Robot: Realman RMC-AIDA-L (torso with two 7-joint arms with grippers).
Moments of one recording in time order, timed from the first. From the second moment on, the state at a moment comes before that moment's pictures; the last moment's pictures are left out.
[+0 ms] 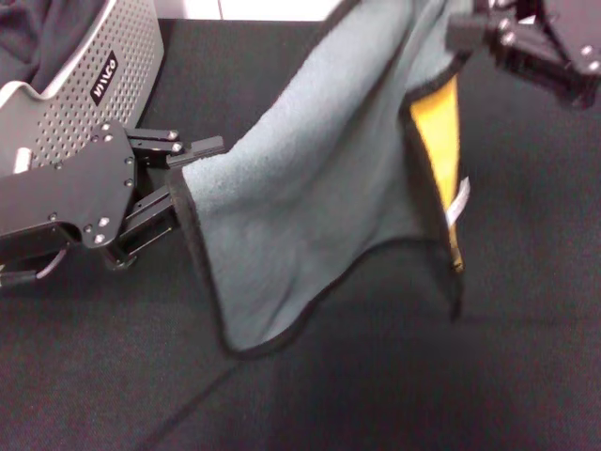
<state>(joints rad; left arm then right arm) -0.36 -1.99 0.92 0.61 1.41 1.99 -1.15 0.59 1.90 -1.15 -1.01 -1.34 -1.68 1.54</state>
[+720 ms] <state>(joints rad) -0.34 -2.01 0.92 0.64 1.47 1.96 -1.11 0.70 1.90 -1.06 -1.23 -1.69 -1.65 1.74</state>
